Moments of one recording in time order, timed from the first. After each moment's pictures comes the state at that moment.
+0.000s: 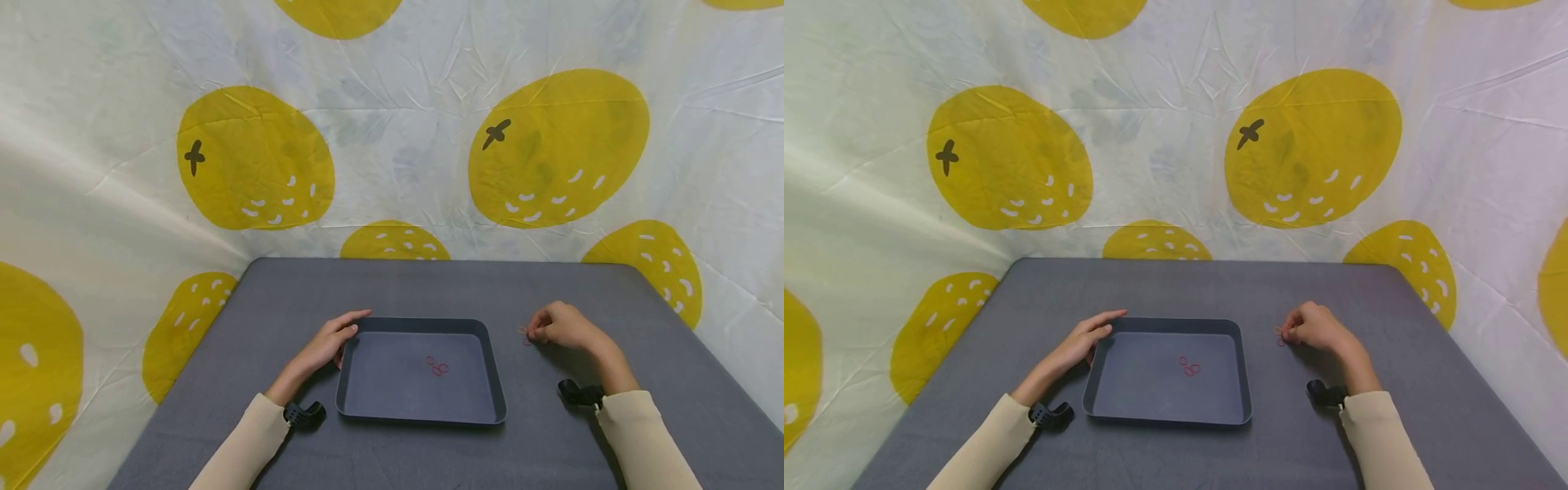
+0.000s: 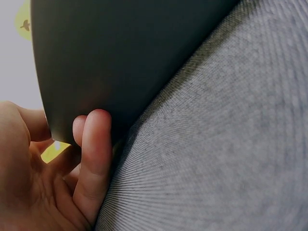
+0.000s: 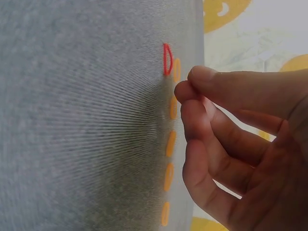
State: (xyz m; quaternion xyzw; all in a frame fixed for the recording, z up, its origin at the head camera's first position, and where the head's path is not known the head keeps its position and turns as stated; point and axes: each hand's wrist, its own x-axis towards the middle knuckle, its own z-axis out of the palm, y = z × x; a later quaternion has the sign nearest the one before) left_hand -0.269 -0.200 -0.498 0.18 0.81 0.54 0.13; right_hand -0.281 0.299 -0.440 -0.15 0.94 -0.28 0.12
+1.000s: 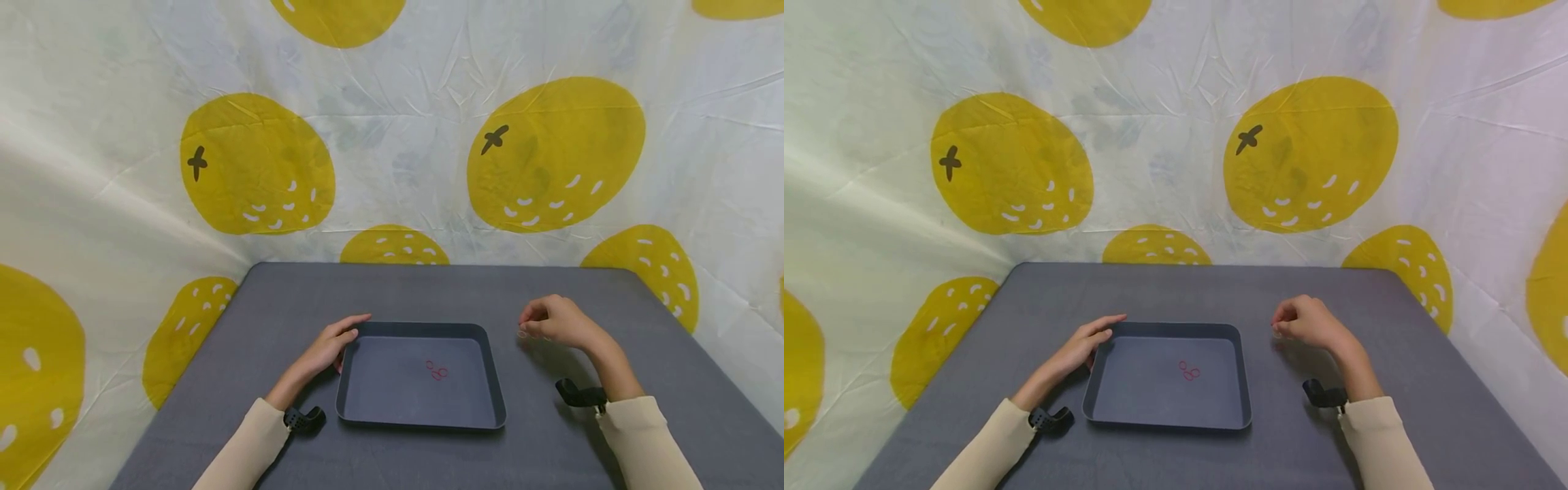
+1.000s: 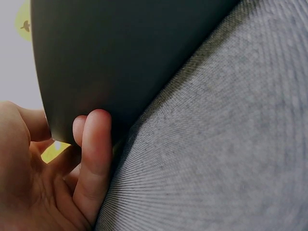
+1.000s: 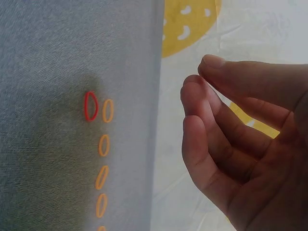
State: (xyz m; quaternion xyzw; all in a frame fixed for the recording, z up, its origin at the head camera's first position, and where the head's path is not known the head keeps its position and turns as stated) left_hand -0.265 -0.200 -0.497 0.19 0.81 0.54 0.12; right_hand -0.267 0.277 -0.406 -0.18 0.93 -0.30 0.08
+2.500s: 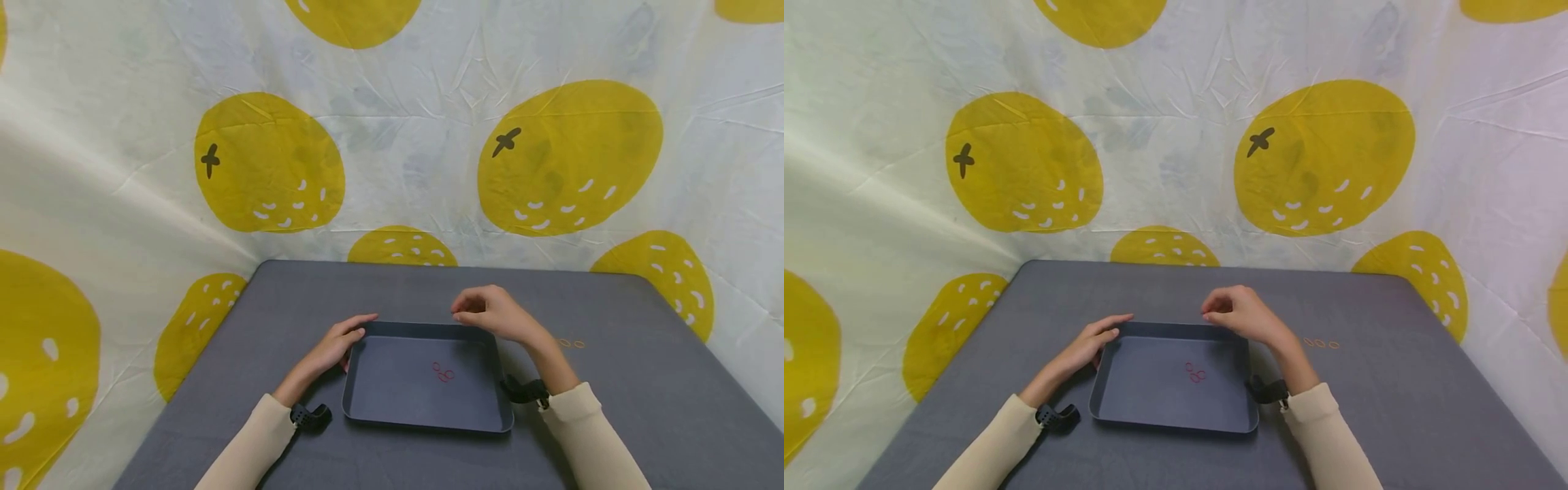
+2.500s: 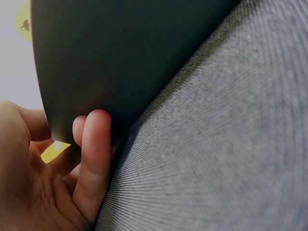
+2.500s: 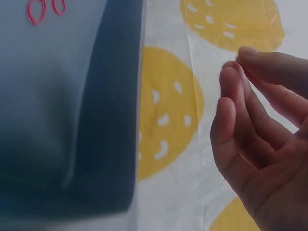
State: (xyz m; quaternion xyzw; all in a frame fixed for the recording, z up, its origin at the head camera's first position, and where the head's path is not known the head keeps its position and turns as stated) left_hand -0.266 -0.200 -0.499 0.18 0.81 0.55 0.12; right_hand -0.279 0.169 -0.396 -0.29 0.86 -0.41 0.06
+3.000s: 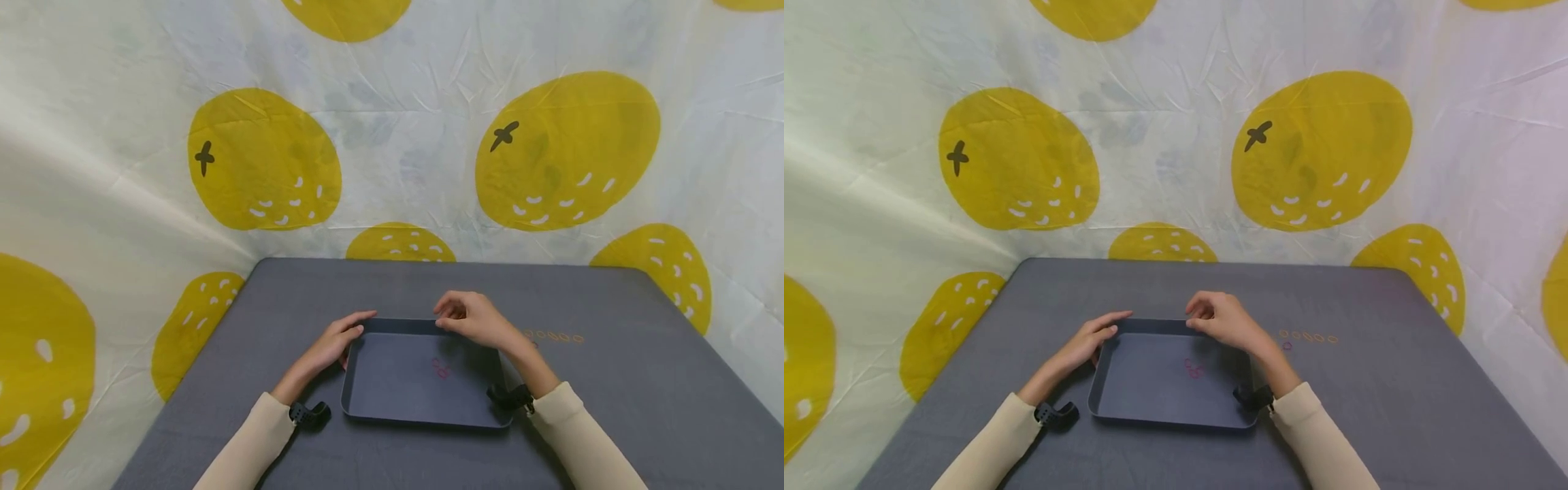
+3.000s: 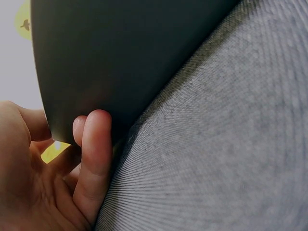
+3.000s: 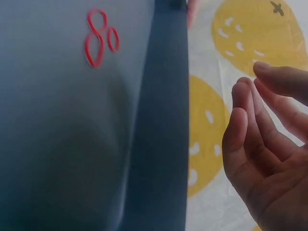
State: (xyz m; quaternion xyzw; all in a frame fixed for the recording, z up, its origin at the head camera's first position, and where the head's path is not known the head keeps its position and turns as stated) left_hand -0.268 -0.199 -0.499 0.18 0.81 0.55 0.13; right_hand -0.274 0.143 -0.418 -0.30 0.86 -0.41 0.06
